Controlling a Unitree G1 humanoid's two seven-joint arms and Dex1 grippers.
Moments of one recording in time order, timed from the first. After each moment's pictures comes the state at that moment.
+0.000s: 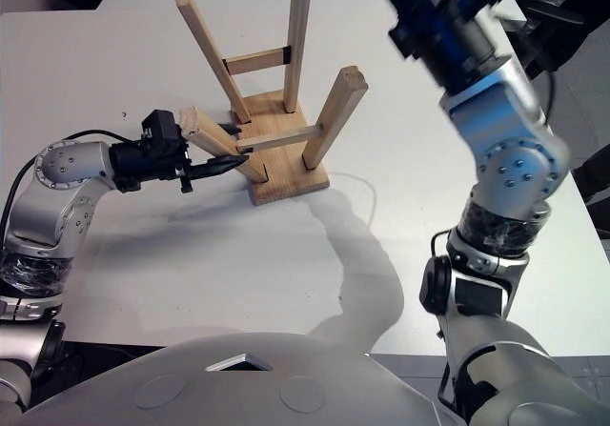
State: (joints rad) left arm -0.21 0.65 -0.12 -0.24 -0.43 0.22 -0.99; right arm -0.58 -0.38 -0.26 -0.49 1.18 0.77 0.32
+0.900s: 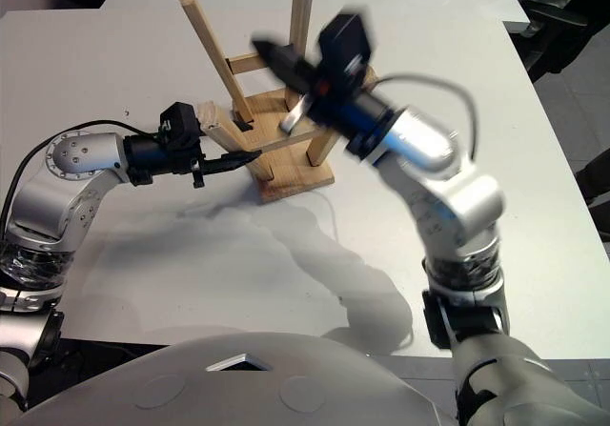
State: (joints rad) left arm -0.30 0.68 -0.19 -0.28 -0.43 0.36 -0.93; right arm -0.47 -0.38 -0.01 -0.57 0.70 0.63 0.33
